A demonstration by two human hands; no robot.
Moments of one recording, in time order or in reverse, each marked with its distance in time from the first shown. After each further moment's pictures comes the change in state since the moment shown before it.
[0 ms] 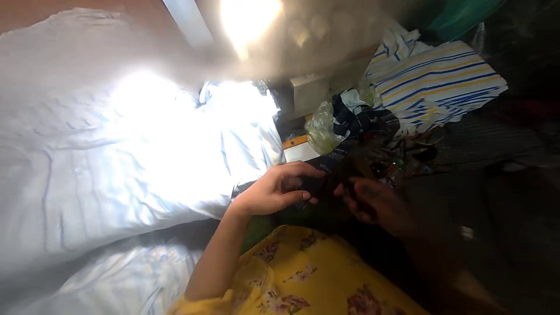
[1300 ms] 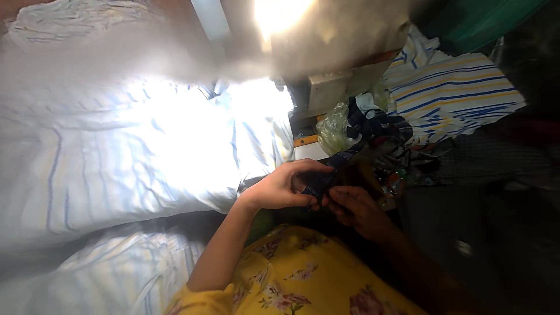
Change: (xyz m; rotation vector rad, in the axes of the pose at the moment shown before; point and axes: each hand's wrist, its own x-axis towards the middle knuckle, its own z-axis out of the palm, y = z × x) left_hand 0.002 -0.007 -0.002 -0.015 0.018 -0.051; right_hand 0.035 0.037 0.029 0.281 -0.077 -0.079
